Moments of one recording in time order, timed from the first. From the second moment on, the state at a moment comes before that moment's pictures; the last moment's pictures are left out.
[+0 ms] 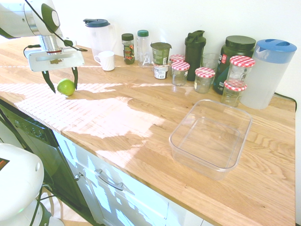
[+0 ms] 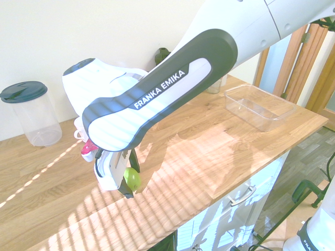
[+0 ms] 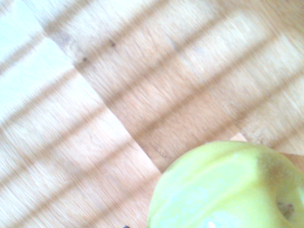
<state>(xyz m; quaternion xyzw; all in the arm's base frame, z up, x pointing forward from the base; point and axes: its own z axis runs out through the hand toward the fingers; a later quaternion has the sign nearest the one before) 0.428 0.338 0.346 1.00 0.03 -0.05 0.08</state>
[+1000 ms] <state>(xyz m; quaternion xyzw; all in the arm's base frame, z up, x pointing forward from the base) 0.421 0.343 0.331 1.00 0.03 -0.04 0.08</state>
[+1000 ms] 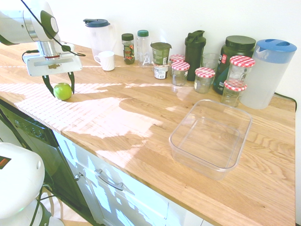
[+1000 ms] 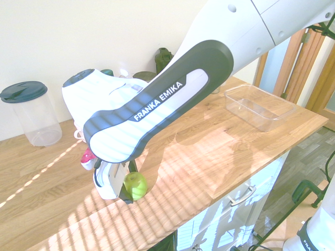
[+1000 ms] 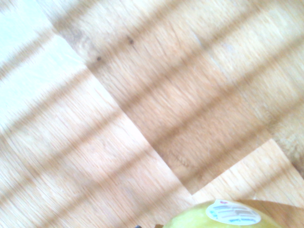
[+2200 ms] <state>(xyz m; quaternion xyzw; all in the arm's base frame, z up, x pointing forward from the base) 0.503 -0.151 0.497 0.88 -0.46 0.05 0.02</state>
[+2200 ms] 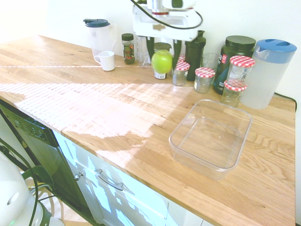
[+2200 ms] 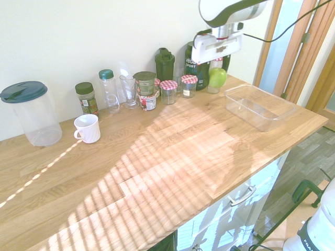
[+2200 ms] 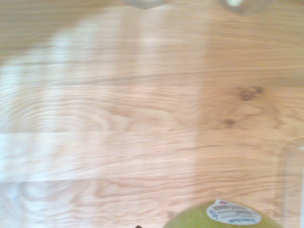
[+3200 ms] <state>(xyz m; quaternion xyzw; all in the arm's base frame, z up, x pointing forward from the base) 0.468 -0.290 0.377 0.84 -0.55 0.04 0.03</state>
